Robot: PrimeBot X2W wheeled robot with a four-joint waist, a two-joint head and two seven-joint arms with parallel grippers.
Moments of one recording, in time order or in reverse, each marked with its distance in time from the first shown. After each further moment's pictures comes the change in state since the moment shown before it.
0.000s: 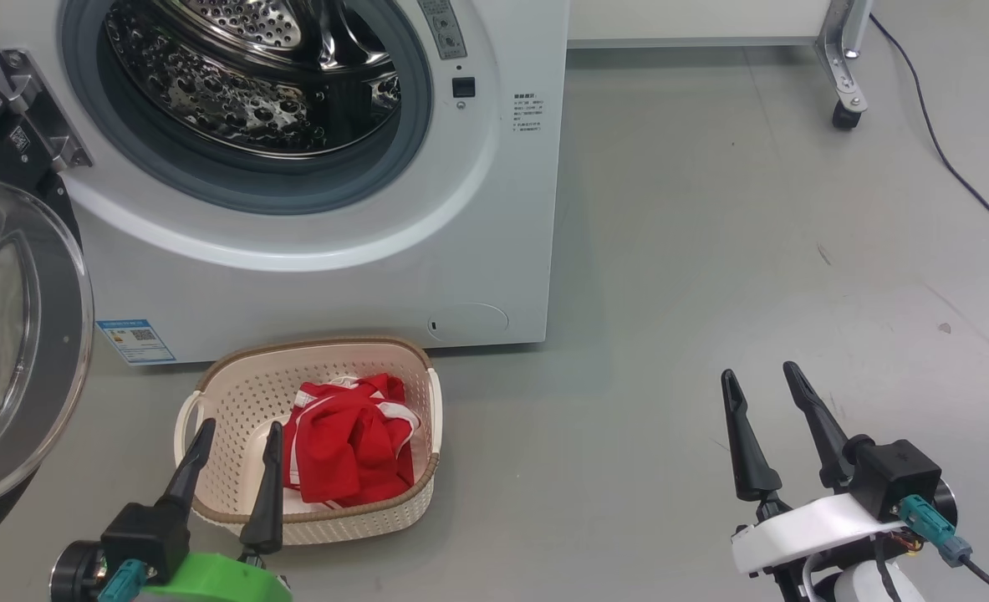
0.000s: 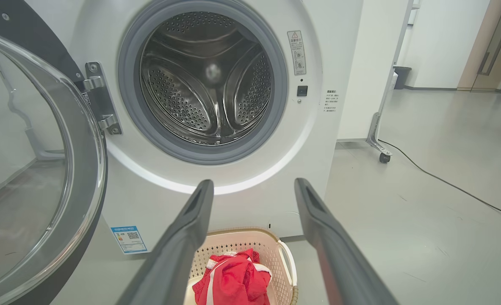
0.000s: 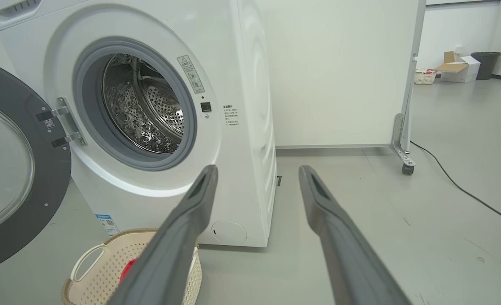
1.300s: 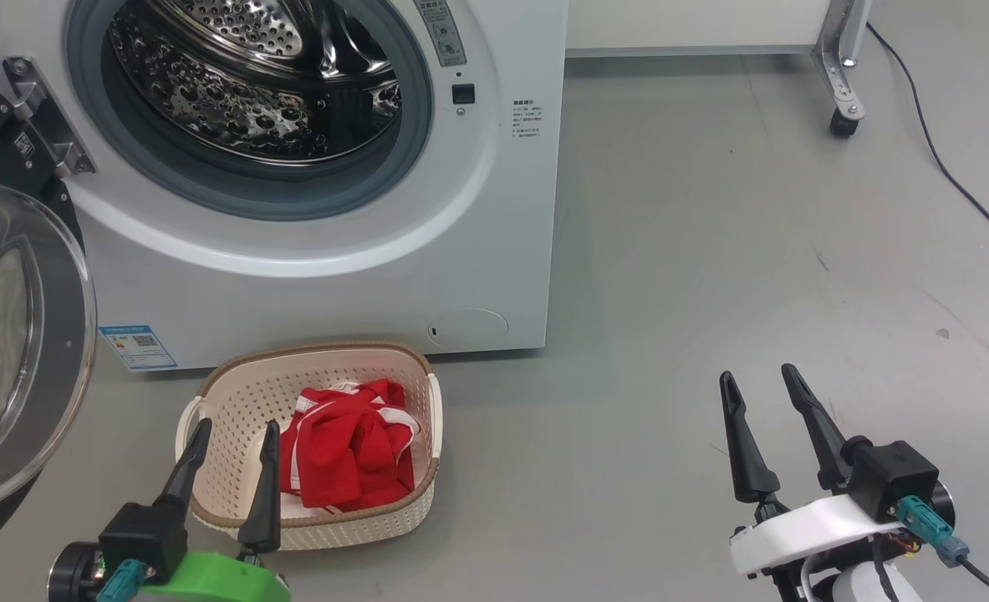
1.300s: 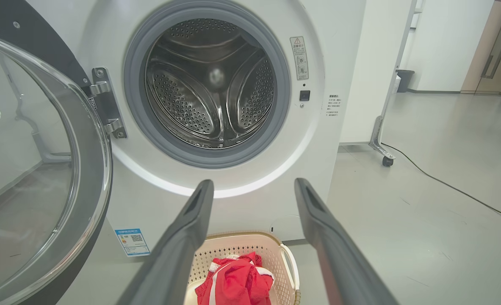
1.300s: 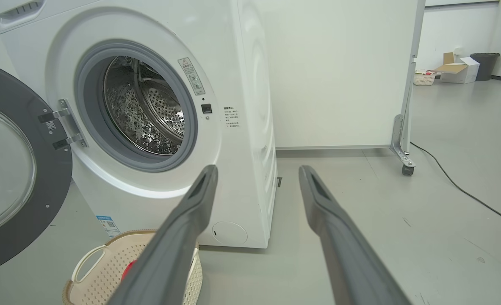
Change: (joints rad) left arm 0.000 -0.001 0.003 -0.001 0.000 0.010 0.000; right arm 0.000 0.003 0.000 0.007 0.000 0.005 0.000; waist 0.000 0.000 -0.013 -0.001
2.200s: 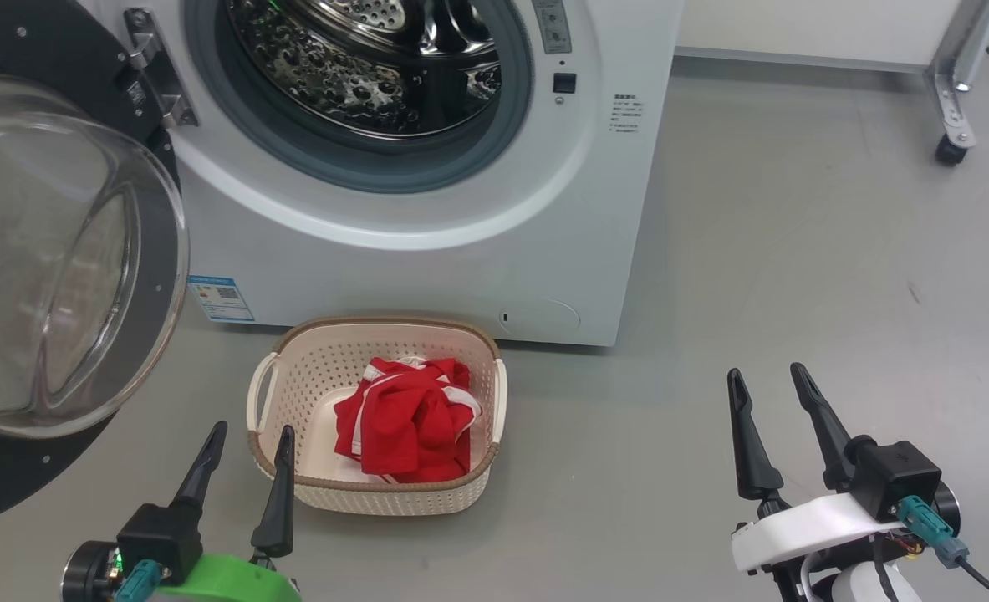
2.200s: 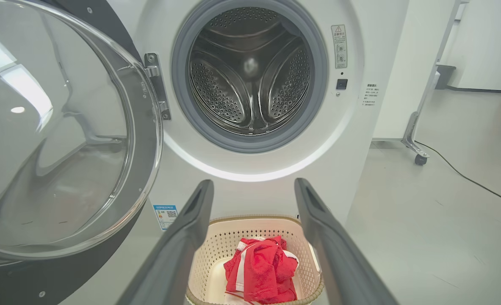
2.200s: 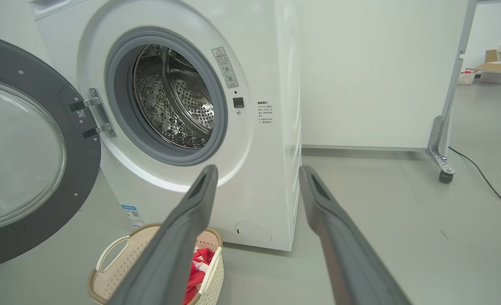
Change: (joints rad) left arm -0.001 -0.001 -0.027 0.009 0.009 0.001 0.000; right arm 0.002 0.003 -0.003 -0.007 -0.002 0.001 0.000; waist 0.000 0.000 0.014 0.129
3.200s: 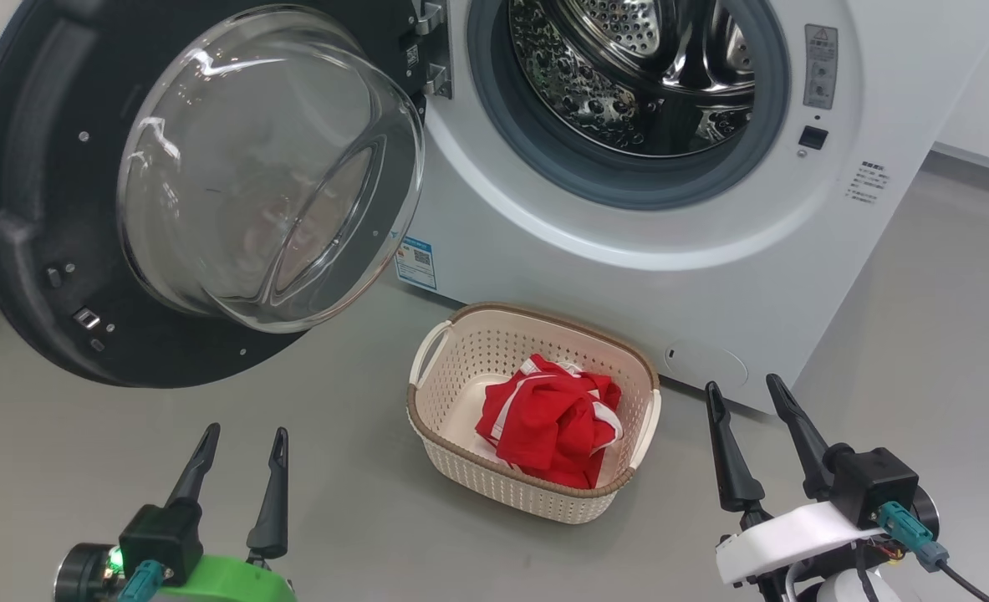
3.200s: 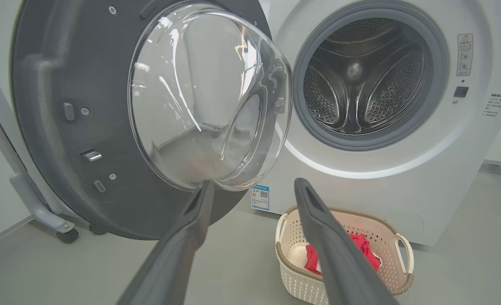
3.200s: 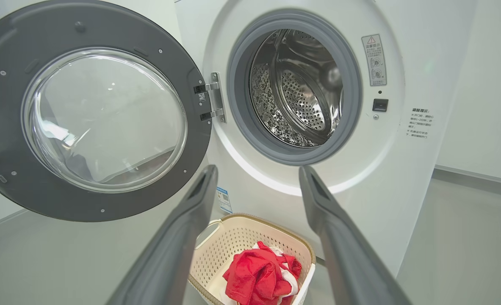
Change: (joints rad) left arm 0.000 0.005 0.005 0.009 0.034 0.023 0.000; right arm 0.002 0.004 0.037 0.021 0.005 0.009 0.000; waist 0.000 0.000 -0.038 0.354
